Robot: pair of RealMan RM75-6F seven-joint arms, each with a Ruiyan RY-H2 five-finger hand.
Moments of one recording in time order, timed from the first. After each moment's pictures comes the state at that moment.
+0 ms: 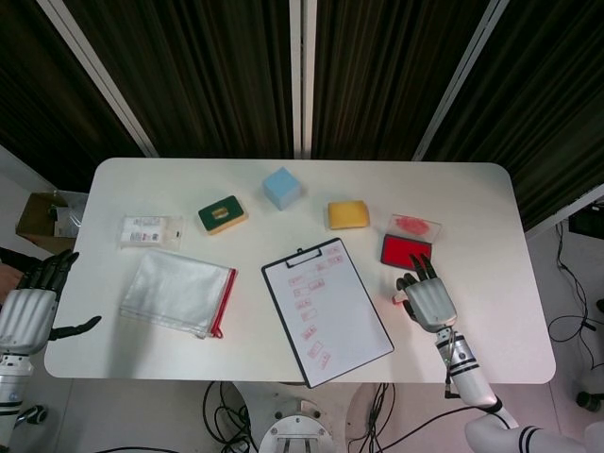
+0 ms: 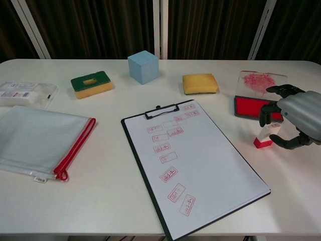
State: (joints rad) left arm -0.11 -1.17 -0.03 -1.48 1.53 1.49 -0.01; right arm 0.36 -1.66 0.06 -1.23 -1.48 1.20 -0.36
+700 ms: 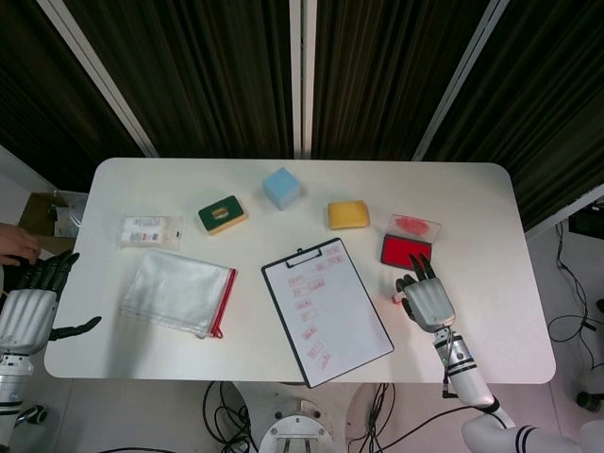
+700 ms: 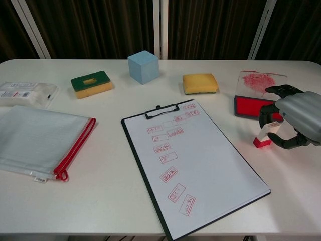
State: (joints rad) left arm -0.11 -1.17 -0.03 -1.46 1.53 1.48 -0.02; right arm 0.36 -1.68 0.05 -1.22 -1.47 1.21 -0.37
